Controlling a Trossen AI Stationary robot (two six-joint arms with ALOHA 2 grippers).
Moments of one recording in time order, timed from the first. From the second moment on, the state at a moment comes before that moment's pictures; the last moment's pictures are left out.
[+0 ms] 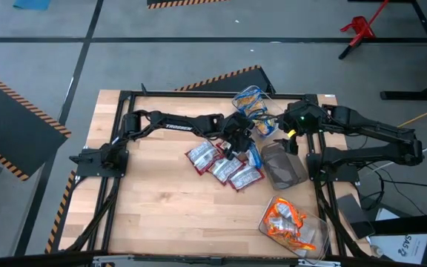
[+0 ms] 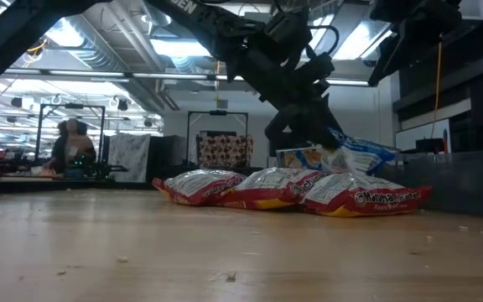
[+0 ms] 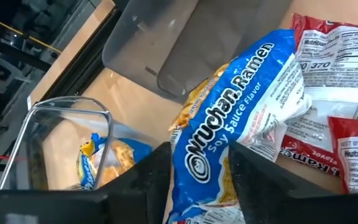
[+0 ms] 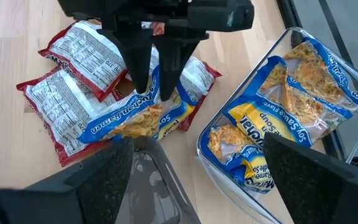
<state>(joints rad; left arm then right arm) 0.18 2.17 1.67 -0.17 0.15 0.90 -0.29 0.92 0.97 -0.92 -0.01 -0.22</state>
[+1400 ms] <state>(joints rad) 0.20 1.99 1.67 0.17 -0.40 0.55 -0.30 0.76 0.97 -0.93 0.35 -0.03</state>
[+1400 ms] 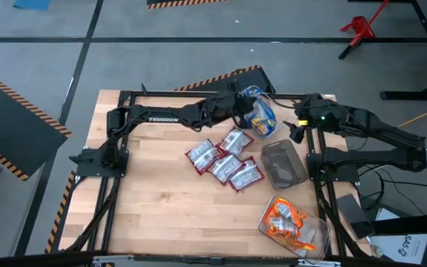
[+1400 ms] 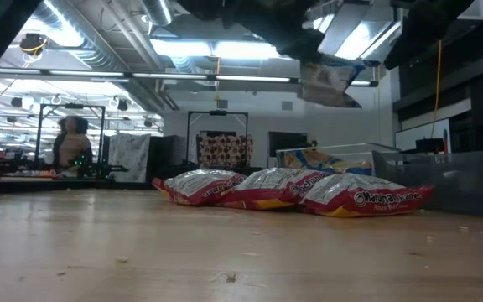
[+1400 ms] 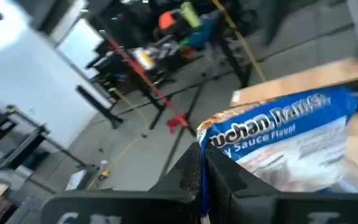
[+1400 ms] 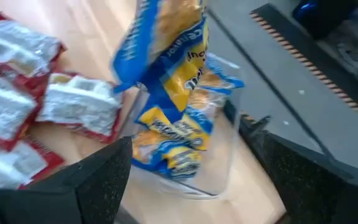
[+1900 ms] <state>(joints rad) 0.27 2.17 1.67 0.57 -0.24 0.37 -0.30 0.69 0.97 -0.92 0.41 -0.03</state>
